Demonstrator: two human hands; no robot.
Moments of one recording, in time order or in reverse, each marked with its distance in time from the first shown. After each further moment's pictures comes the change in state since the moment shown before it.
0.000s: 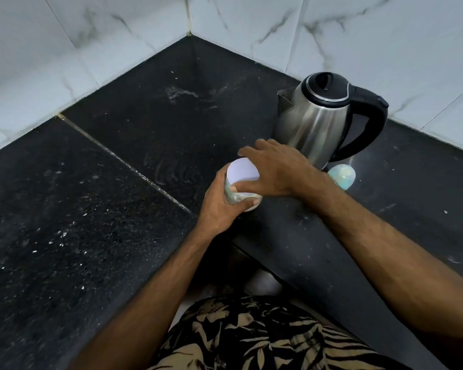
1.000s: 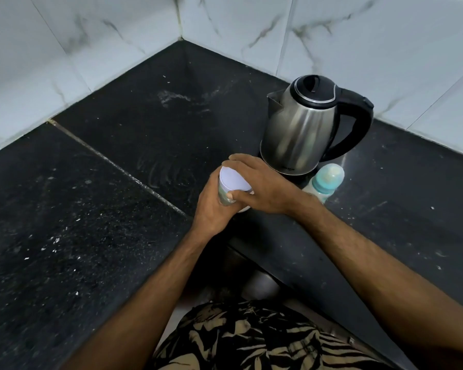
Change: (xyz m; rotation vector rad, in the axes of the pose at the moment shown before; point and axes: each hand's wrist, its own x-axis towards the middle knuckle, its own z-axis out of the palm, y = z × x) left_hand -0.004 0.006 0.001 0.012 0.021 0.025; right_hand -0.012 0.001 0.048 0.398 0.107 -0.102
